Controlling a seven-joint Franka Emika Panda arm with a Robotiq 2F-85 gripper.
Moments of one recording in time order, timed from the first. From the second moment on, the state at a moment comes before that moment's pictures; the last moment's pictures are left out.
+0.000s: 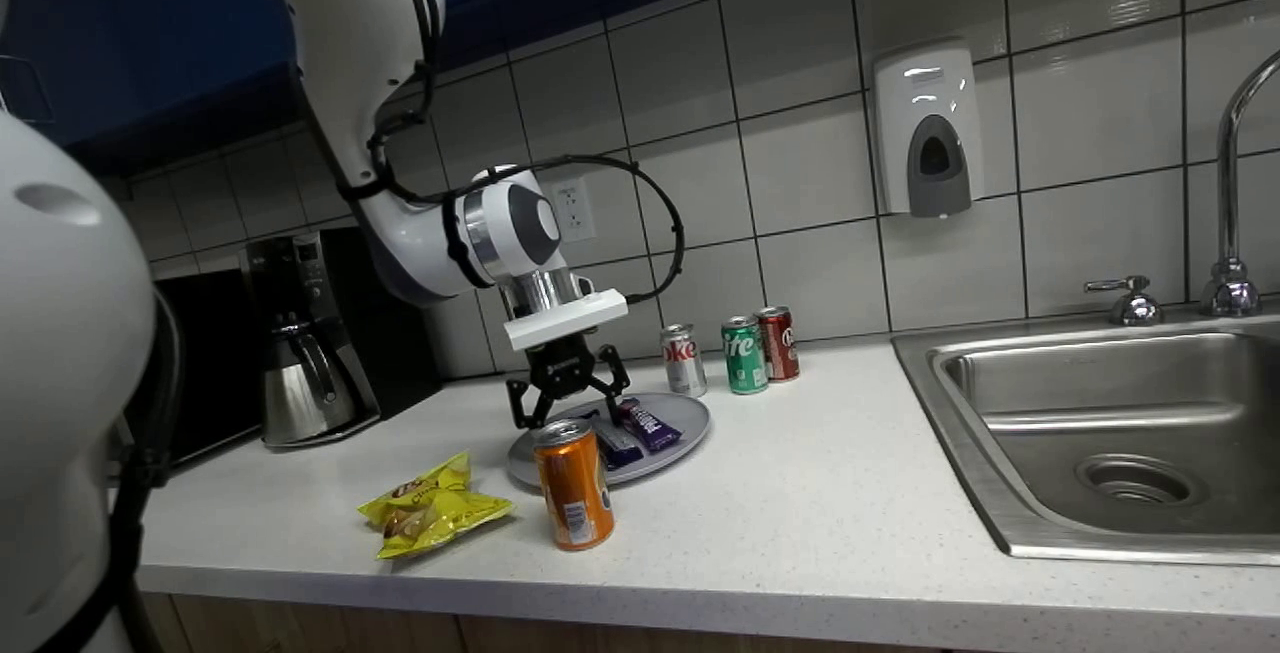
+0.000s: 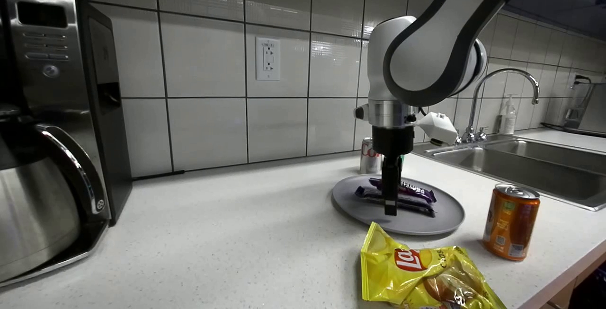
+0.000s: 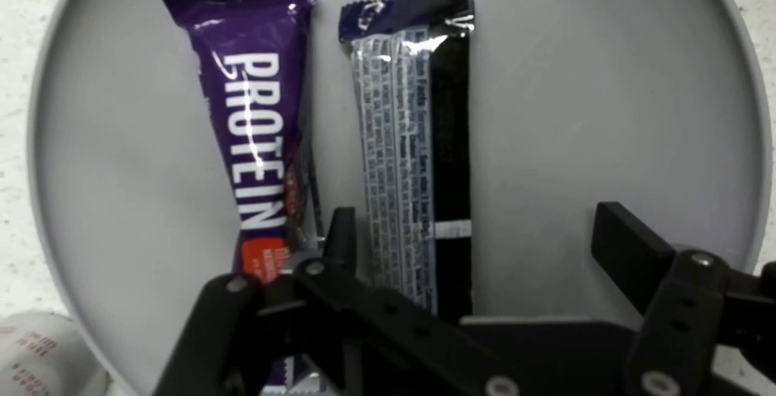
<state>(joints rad) 0.05 0.31 0.08 -2.27 -0.25 2.53 -0.46</state>
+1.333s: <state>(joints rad) 0.02 0.30 0.08 -2.28 -0.25 2.54 -0.48</state>
